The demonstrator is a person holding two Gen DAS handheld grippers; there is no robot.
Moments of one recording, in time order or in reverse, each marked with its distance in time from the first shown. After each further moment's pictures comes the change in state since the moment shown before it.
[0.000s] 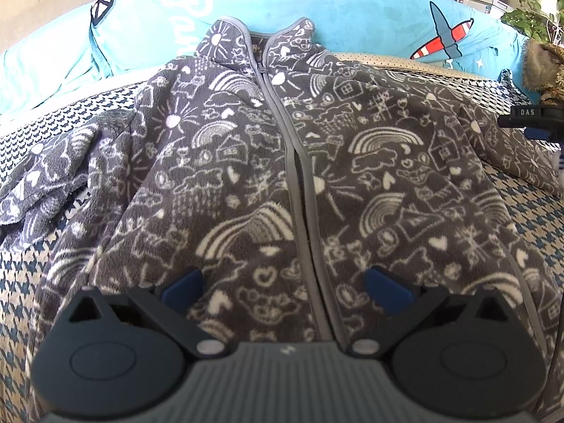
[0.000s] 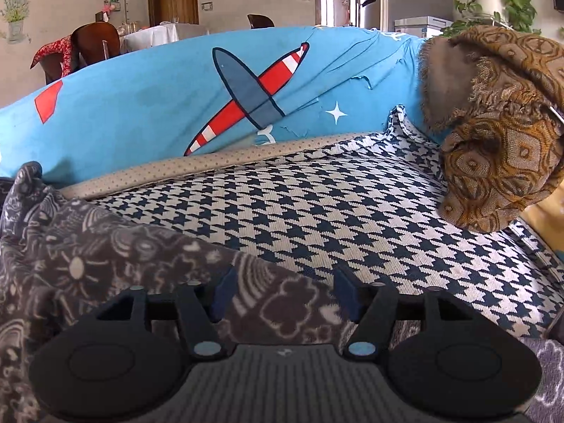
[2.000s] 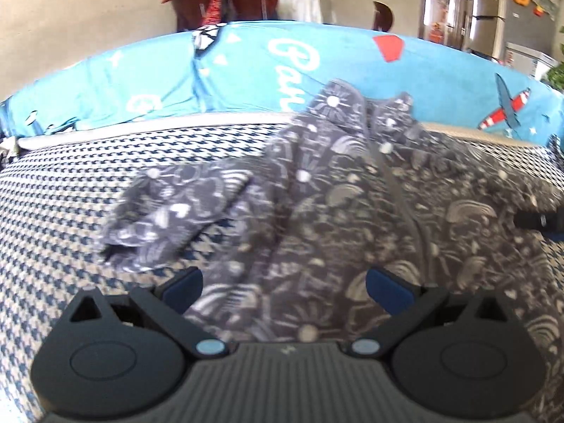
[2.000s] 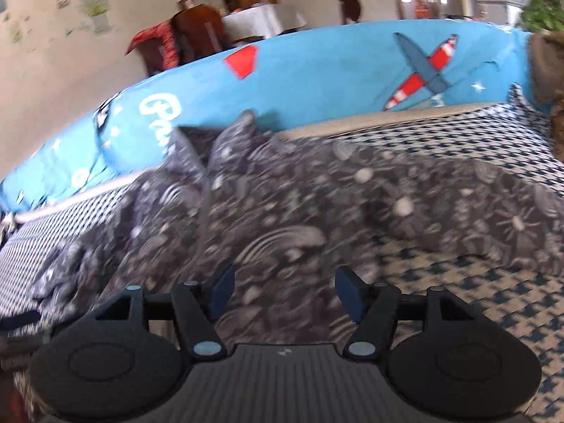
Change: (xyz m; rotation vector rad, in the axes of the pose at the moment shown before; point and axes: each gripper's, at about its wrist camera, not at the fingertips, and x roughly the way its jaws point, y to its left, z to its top) left arm -0.050 0.087 0.003 -0.134 -0.156 0.165; right arm -0.134 0.163 -0.061 -0.016 0.097 0.358
